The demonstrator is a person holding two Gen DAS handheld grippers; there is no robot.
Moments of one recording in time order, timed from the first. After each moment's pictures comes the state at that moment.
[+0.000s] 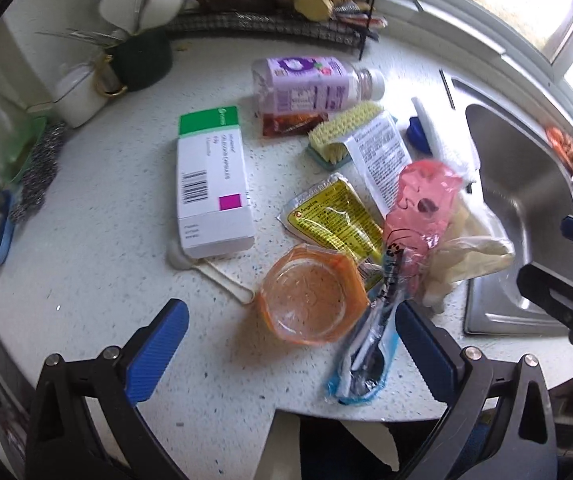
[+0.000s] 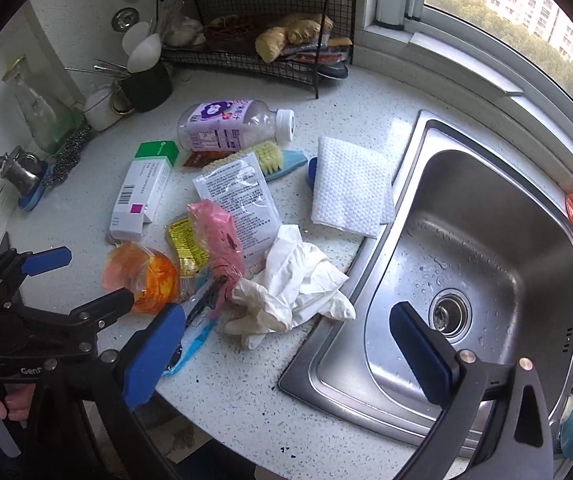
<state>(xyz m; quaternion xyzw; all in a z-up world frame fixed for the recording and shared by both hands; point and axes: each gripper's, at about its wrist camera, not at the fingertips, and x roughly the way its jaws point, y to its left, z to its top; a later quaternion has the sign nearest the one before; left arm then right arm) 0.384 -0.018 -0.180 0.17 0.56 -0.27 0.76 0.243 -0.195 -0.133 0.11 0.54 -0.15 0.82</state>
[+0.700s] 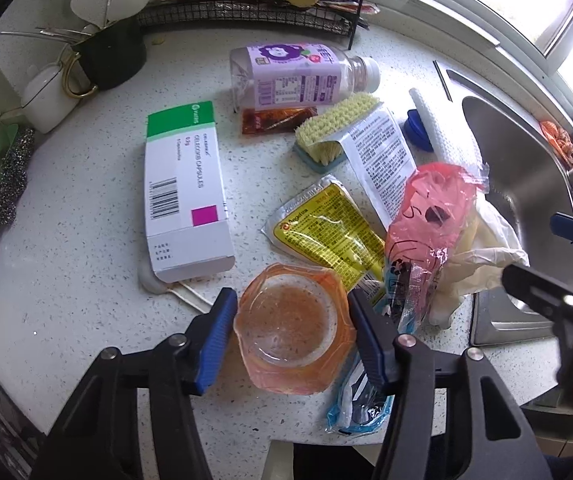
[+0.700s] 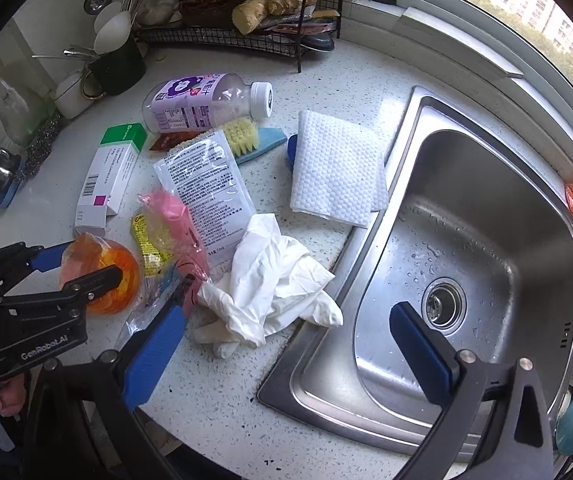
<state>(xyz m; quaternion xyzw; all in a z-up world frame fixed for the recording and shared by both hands) 0.405 -0.030 -0.197 0.16 0.57 -0.29 0.75 0.267 -0.207 -0.157 0.09 0.57 -0.16 0.80</state>
